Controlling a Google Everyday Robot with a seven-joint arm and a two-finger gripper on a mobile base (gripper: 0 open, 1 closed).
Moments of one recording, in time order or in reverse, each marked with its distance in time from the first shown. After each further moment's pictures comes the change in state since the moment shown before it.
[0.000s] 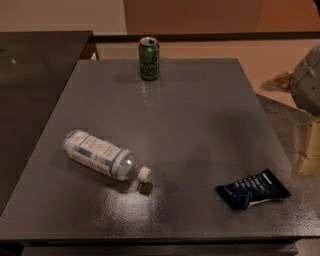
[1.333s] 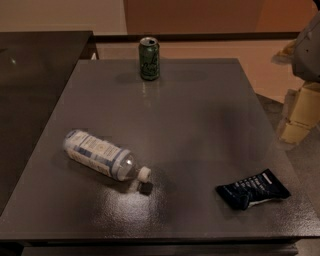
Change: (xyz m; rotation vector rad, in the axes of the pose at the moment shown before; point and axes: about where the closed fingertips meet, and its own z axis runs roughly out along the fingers) arm -0.008 -0.038 -0.030 0.107 0.015 0.203
